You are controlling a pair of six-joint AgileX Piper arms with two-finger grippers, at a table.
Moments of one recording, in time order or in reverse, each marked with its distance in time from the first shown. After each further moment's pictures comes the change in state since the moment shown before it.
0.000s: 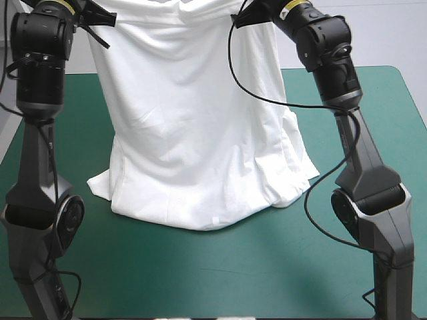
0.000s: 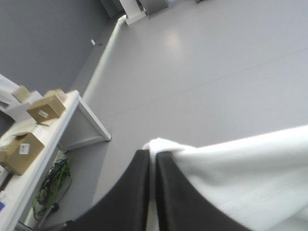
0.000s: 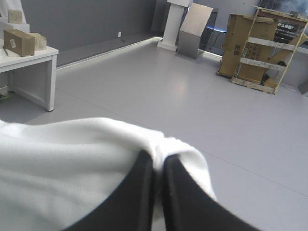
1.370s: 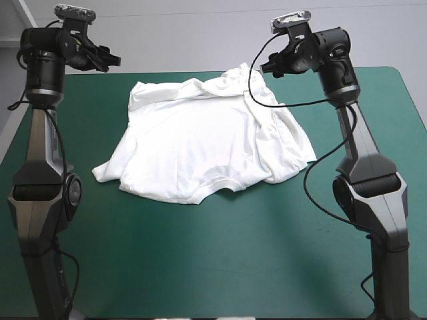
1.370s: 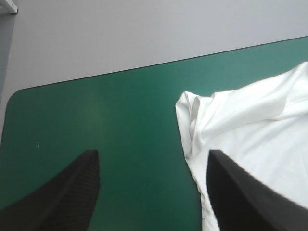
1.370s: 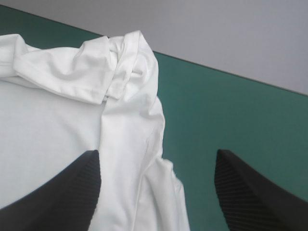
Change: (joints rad) left arm 0.208 0.214 0.012 -0.372 0.234 0.046; right arm -0.124 0.132 0.027 -0.018 0.553 0.156
